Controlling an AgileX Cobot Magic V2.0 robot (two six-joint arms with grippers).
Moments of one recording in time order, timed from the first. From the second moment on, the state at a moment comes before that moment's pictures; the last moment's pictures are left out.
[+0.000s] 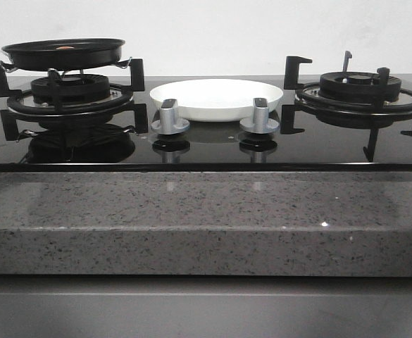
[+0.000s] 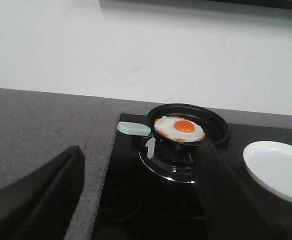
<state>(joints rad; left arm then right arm) -0.01 0.35 -0.71 -0.05 0.53 -0.06 -0.06 0.30 -0.67 -0.04 0.55 0.02</state>
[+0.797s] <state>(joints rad) -0.01 0.35 -0.71 -0.05 0.53 -0.06 -0.06 0.56 -0.88 0.22 0.77 -0.11</state>
